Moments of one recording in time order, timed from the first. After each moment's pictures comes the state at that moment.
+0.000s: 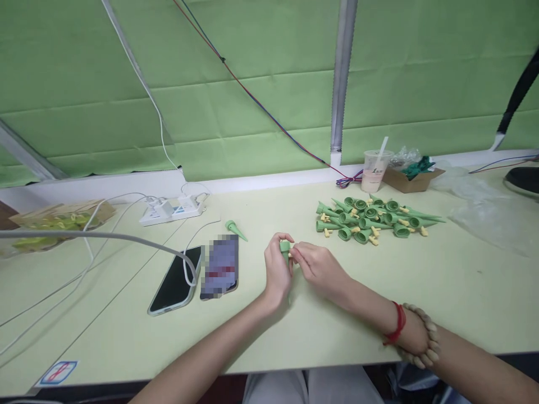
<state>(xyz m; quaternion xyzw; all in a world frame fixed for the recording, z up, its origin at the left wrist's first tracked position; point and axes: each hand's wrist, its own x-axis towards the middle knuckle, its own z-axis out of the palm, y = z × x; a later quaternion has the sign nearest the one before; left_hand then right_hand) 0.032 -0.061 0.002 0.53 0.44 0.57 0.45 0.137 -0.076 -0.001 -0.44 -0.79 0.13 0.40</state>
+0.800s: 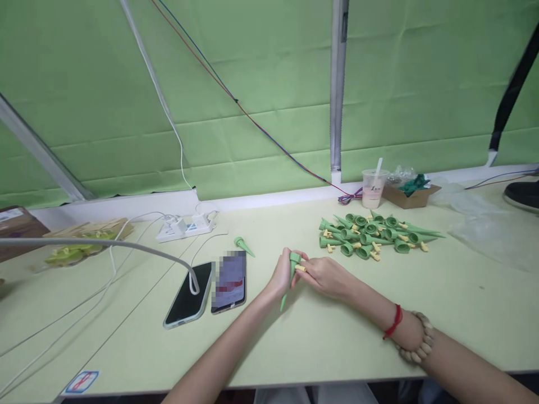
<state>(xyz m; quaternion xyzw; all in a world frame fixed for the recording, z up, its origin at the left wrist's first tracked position) 0.022 -0.033 0.005 0.57 0.43 0.38 0.59 0.157 -0.063 0.002 -0.40 -0.87 0.10 0.26</state>
